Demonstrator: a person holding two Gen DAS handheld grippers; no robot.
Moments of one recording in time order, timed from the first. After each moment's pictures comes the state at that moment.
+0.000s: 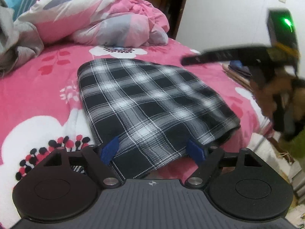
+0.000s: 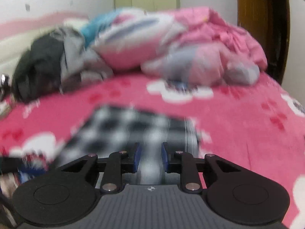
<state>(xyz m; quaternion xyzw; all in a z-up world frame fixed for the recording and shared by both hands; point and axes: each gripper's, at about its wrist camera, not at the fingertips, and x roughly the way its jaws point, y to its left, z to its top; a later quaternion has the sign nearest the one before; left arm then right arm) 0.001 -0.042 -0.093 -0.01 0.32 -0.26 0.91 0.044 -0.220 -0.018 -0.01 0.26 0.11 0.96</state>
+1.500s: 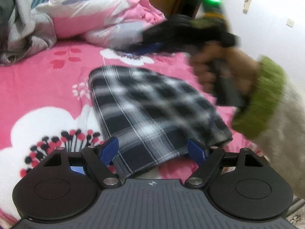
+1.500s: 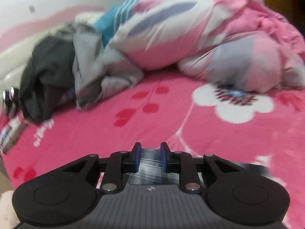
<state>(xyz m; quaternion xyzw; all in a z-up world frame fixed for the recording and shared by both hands) -0.021 -0.021 -0.077 -0.09 0.31 -0.25 0.91 0.163 -0.167 0.001 0.04 0.32 0.19 0.93</state>
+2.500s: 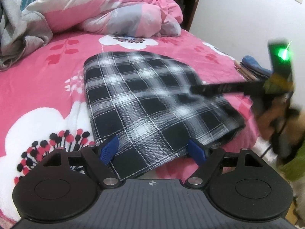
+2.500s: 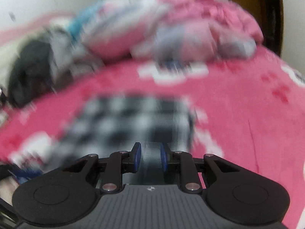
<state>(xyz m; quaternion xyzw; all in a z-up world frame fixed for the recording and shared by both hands) 0.006 -0.057 -0.084 -0.03 0.37 -0.22 0.90 0.065 -0.258 -0.071 0.04 0.34 0.09 0.93</state>
